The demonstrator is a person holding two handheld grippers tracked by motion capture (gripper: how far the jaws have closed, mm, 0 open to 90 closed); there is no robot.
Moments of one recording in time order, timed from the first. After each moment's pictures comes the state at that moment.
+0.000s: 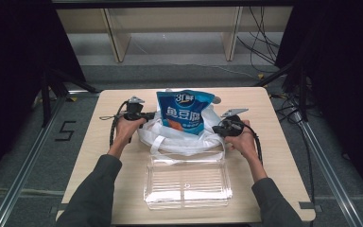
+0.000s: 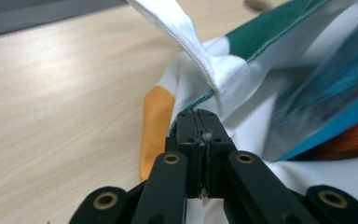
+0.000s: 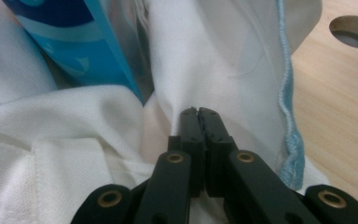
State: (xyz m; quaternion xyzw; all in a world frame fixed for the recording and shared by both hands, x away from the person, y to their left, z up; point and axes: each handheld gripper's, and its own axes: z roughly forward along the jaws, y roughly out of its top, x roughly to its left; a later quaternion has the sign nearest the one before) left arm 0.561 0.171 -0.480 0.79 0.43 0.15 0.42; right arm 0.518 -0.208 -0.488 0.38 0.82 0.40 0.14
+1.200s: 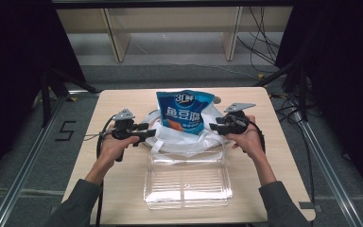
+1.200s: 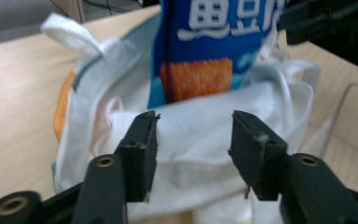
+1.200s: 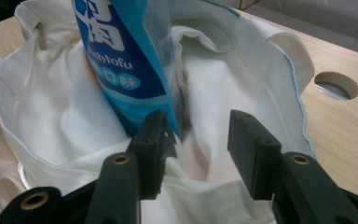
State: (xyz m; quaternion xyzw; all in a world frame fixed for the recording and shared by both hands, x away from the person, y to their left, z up) left arm 0.454 0.184 -0.435 0.78 0.37 0.11 0.49; right arm 0.491 -0.205 -0.434 0.36 0.81 0.43 0.15
